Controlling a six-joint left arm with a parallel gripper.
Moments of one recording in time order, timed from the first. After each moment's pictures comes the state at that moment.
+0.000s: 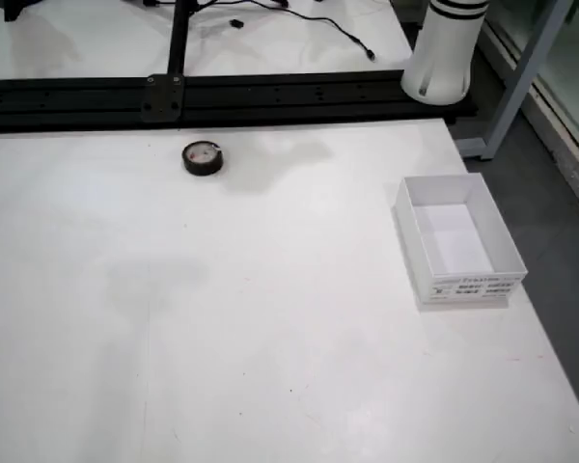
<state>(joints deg) -63.3 9.3 86.3 14.2 71.6 -92.5</state>
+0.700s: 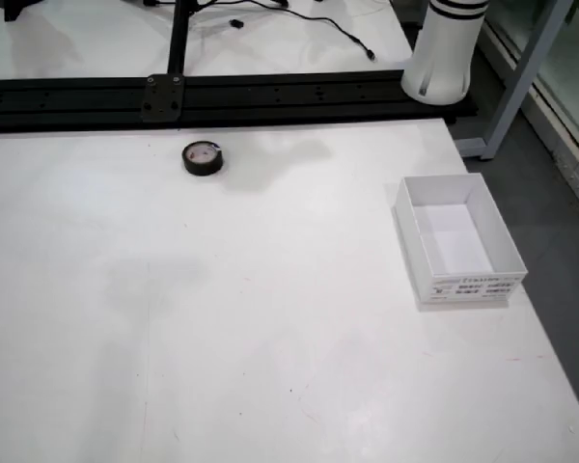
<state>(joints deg) -63.9 9.3 86.3 14.4 71.7 -92.5</state>
